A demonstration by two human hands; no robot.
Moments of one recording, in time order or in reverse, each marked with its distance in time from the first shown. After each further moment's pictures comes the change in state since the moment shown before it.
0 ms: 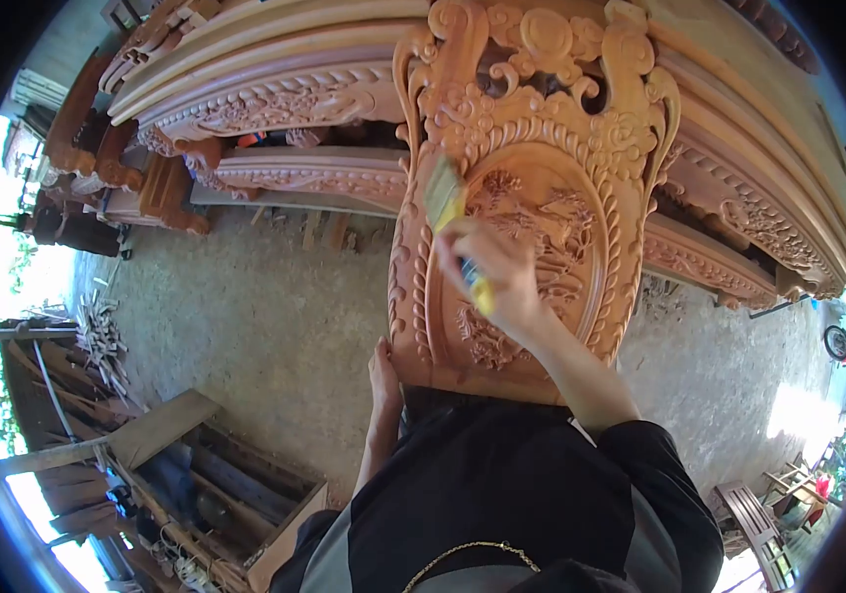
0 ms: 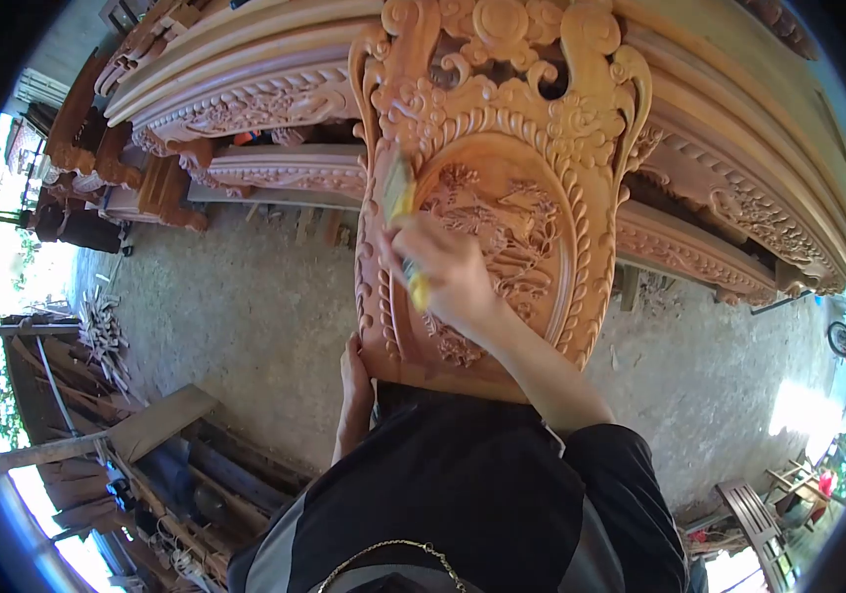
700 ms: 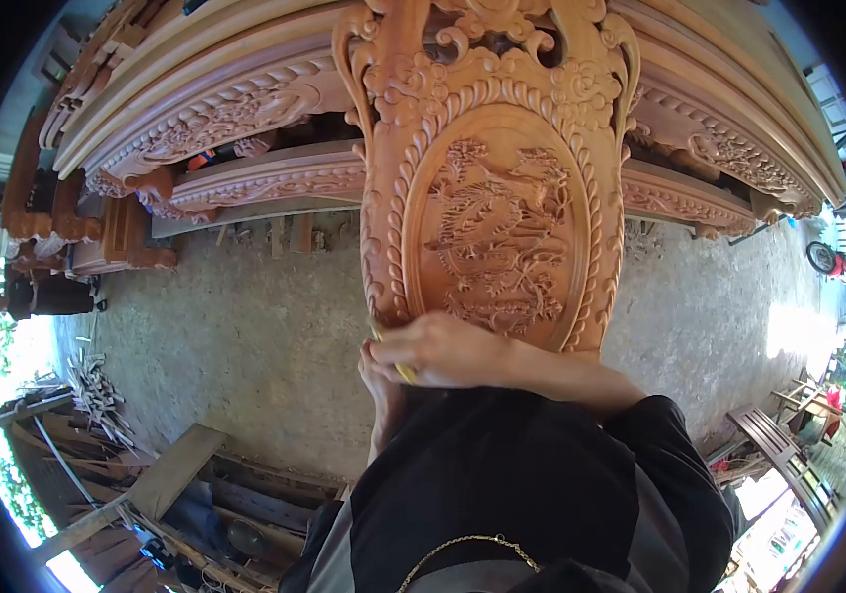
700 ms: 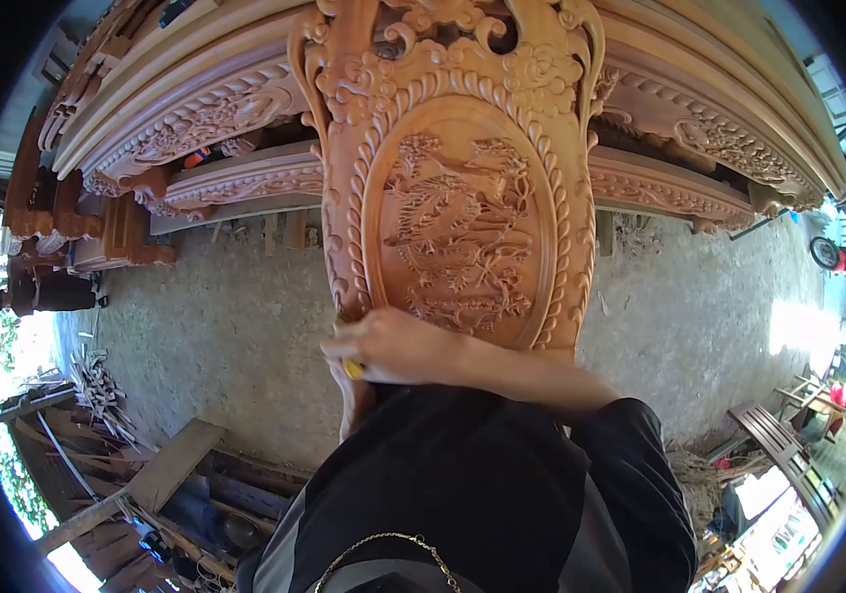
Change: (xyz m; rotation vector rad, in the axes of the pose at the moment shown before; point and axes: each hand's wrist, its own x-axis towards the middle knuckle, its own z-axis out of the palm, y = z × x) left_hand -0.012 0.006 -0.014 0.236 -0.061 0.304; right_hand -0.066 -0.047 0.030 0.120 -0.715 -0.049
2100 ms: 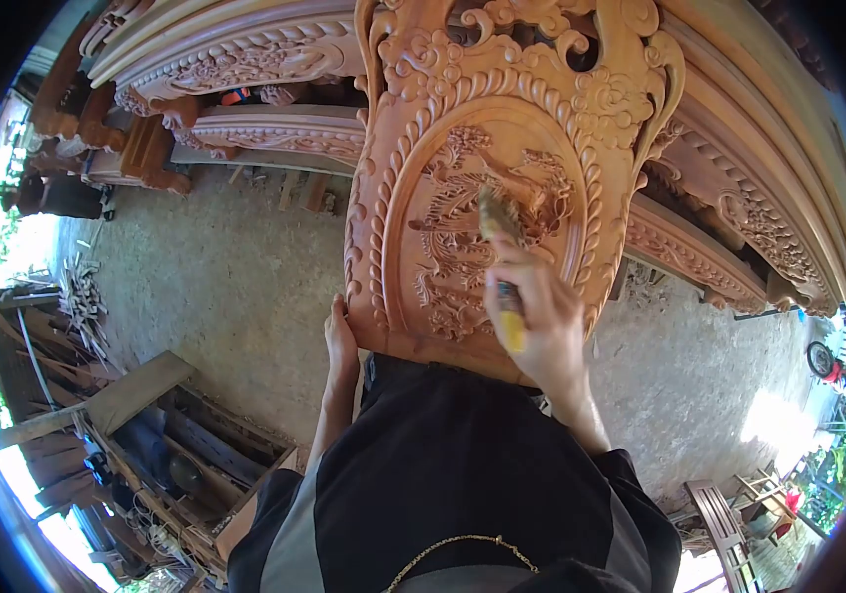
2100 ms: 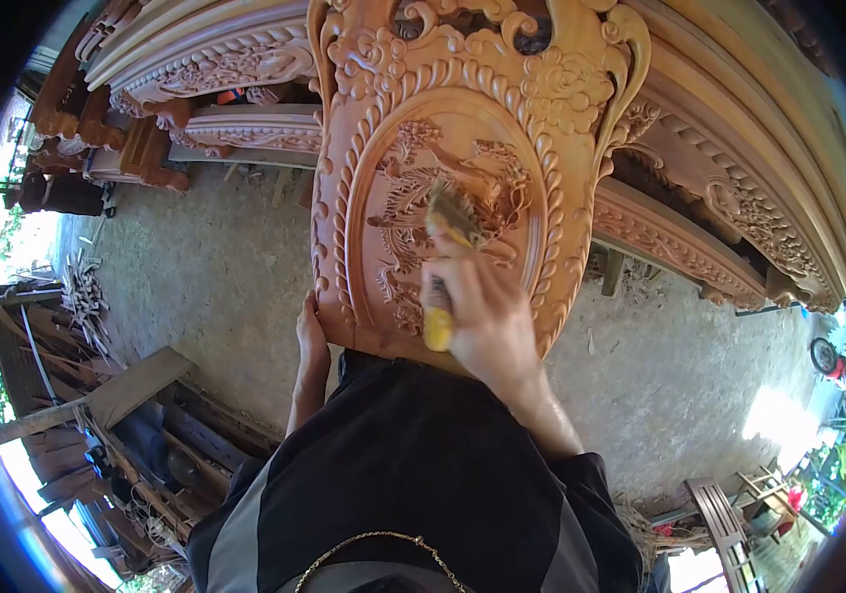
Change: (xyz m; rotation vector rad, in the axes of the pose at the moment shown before) left_hand 0.032 -0.019 0.020 -0.048 0.161 -0.166; right_hand -0.063 0.001 -0.111 -0.390 0.493 0.214
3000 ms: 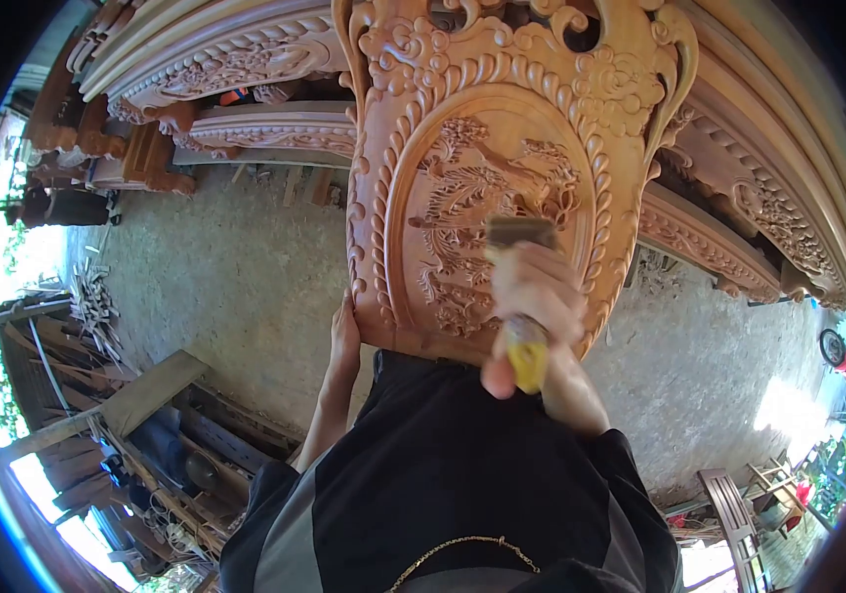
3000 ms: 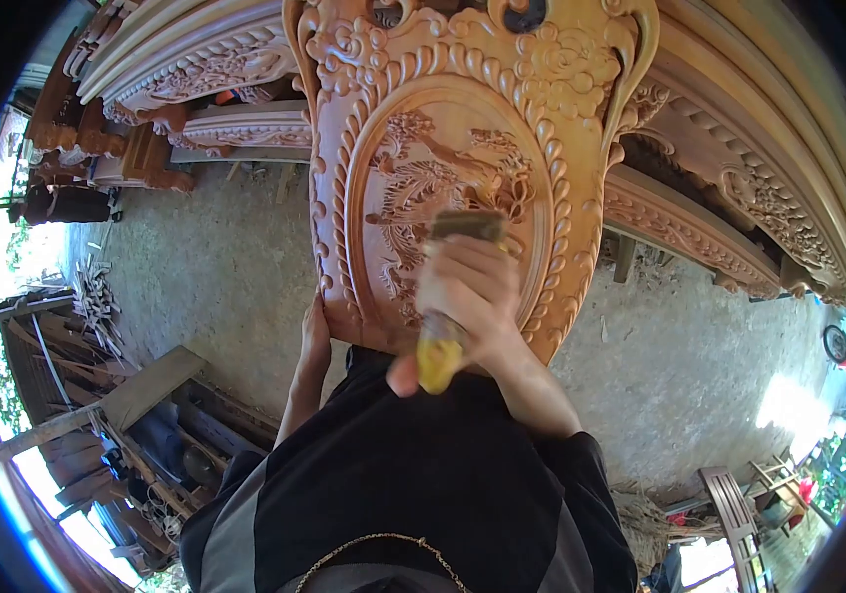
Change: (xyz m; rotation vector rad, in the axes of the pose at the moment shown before) left_hand -0.008 0.031 -0.001 0.221 -0.213 -0.100; right_hand 0.017 0.037 0.032 0.550 0.311 -0.432
